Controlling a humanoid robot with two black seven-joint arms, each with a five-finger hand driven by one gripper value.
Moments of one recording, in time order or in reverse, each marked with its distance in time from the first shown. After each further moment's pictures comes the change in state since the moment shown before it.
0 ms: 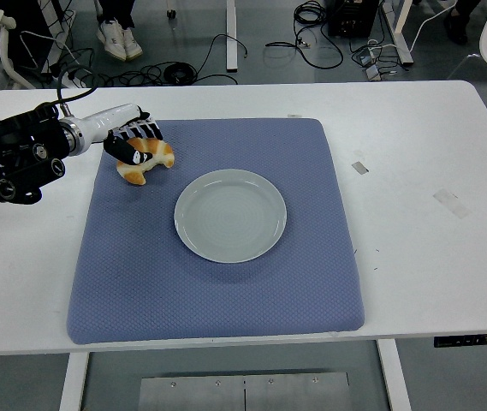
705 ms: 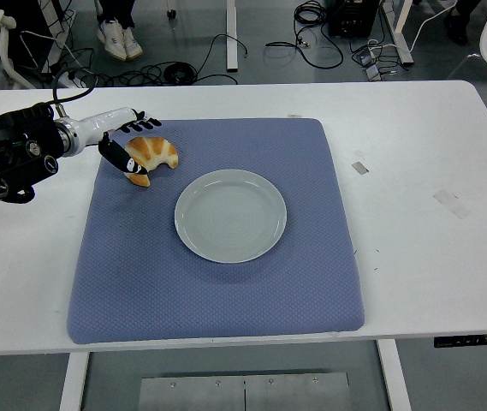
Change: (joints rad) left arm 0.006 0.005 -0.004 0.011 -0.003 -0.060 0.006; right arm 0.000 0.000 0.000 0.000 -0.001 0.001 0.000
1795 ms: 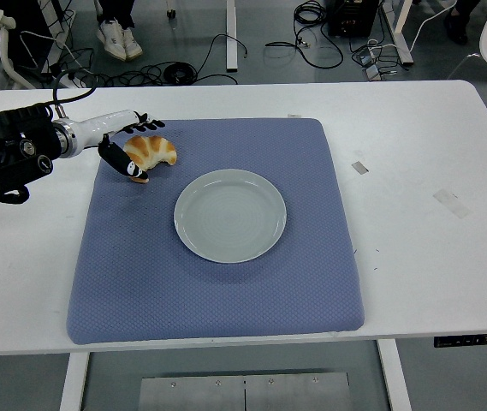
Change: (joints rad) left arm -0.034 0.056 0.001 -0.090 0.002 -0.021 -0.005; right arm 0.000 0.000 0.000 0.000 0.000 -0.001 0.000
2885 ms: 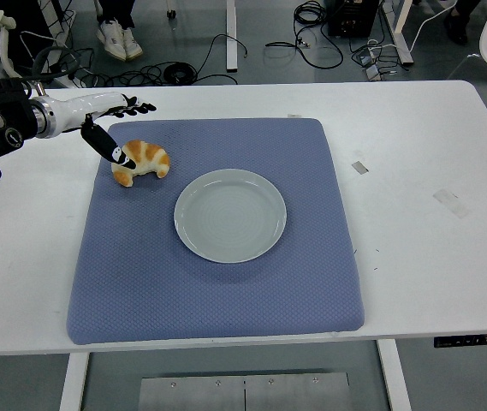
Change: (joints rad) left arm -0.064 0.102 -0.013 -0.073 0.015 -0.113 0.013; right arm 0.000 0.000 0.000 0.000 0.000 0.000 0.000
